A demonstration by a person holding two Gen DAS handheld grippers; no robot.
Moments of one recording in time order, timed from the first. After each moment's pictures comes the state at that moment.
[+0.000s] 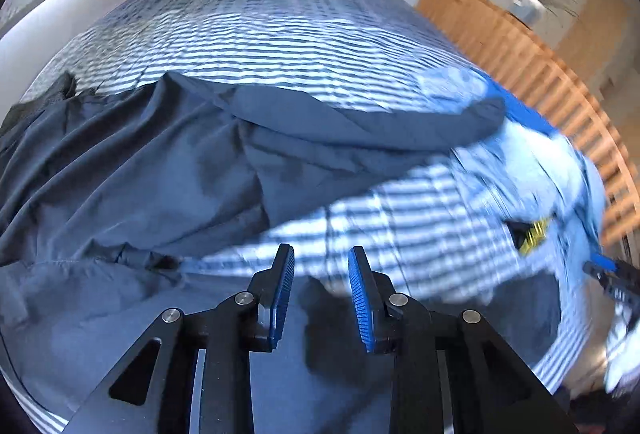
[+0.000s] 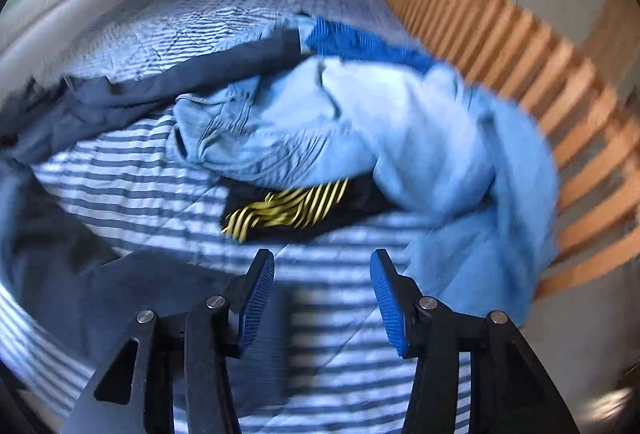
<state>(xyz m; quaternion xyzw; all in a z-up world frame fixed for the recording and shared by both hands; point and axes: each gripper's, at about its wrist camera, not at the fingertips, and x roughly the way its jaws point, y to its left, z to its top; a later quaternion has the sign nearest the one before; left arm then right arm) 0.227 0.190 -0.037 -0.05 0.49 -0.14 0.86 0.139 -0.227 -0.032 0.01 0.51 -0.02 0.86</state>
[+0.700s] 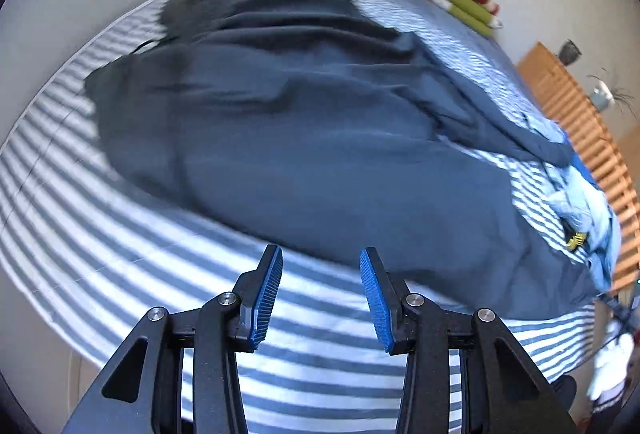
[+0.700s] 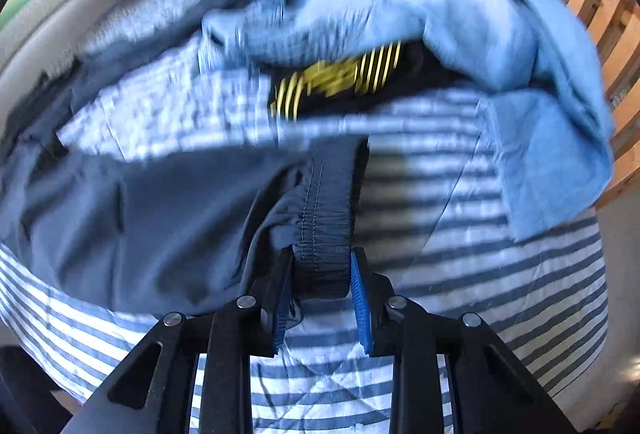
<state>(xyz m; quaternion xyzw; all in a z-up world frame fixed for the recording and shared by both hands) 0.031 0.442 -0.093 -0.19 0.50 0.03 0.84 0.094 -0.207 -0.068 0.06 0.51 -0.04 0.86</state>
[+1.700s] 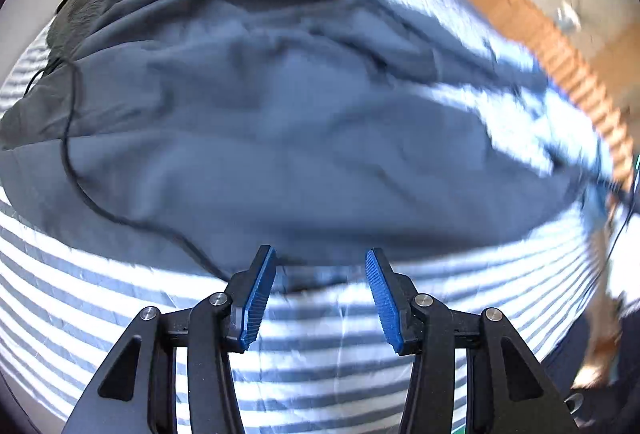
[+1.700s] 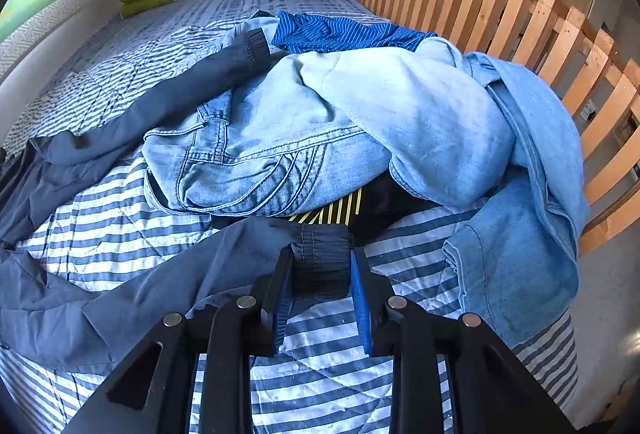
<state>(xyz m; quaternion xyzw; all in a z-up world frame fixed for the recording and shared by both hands) 0.085 0.380 -0.121 -0.10 0.55 -0.10 0.82 0.185 -0.219 -0.054 0.04 0.49 -0.12 0.86</state>
